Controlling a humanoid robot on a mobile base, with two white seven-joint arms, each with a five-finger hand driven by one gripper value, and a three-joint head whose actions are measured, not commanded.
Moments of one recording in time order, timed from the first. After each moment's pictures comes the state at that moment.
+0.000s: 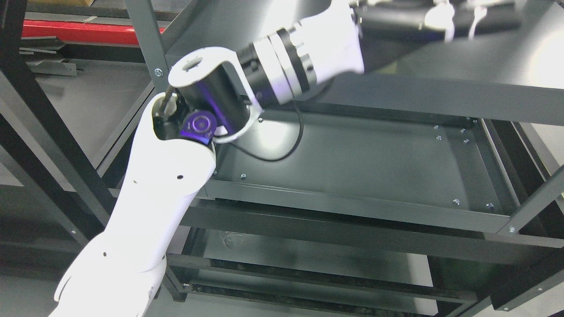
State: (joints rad) left arm -1.13 0.00 -0.44 -1.72 1.11 0.63 -0.24; right arm 0.00 0.00 0.00 -0.24 0.00 0.09 -0.12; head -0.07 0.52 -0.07
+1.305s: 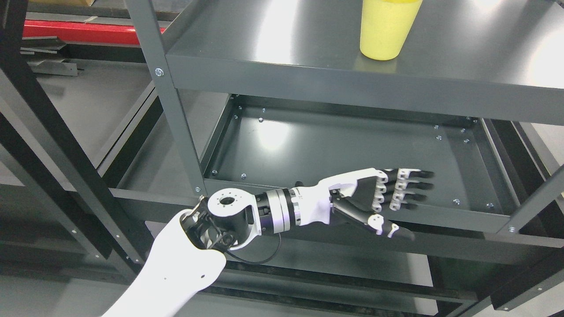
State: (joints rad) left arm -0.70 0.12 -0.63 -1.66 0.67 0.46 -0.40; right arm 0.00 0.00 0.00 -0.24 0.00 0.09 -0.12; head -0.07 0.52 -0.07
